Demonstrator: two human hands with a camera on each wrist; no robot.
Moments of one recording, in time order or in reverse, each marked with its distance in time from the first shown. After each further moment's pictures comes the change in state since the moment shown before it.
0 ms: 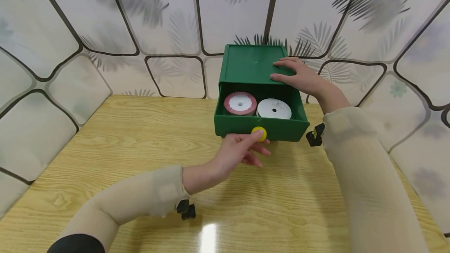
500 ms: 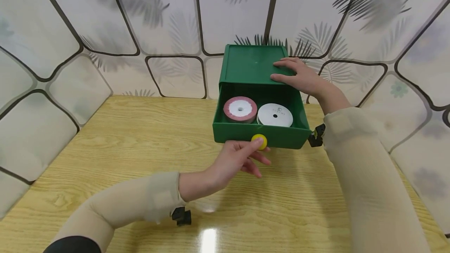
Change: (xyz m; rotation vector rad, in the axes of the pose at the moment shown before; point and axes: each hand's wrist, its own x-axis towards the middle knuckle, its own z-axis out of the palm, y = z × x) left_hand -0.015 -0.002 0.002 -0.047 -0.043 -0.019; right_hand 0.000 0.001 0.000 -0.007 -0.006 0.006
